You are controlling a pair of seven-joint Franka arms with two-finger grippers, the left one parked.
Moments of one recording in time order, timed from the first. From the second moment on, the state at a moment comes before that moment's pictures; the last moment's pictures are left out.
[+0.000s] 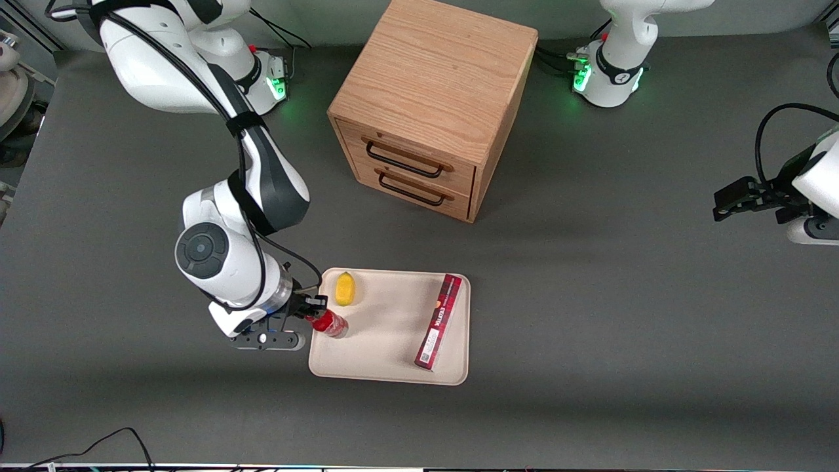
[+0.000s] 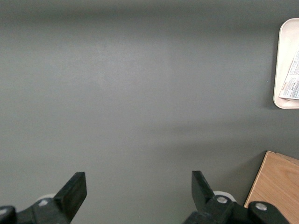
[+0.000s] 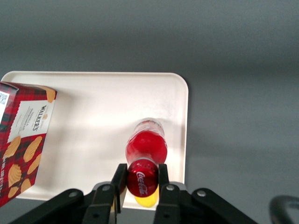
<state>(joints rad) 0.34 0.67 0.04 -1.29 0.02 2.06 0.42</state>
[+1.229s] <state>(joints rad) 0.16 0.24 0.06 -1.34 -0.08 1.63 0.29</state>
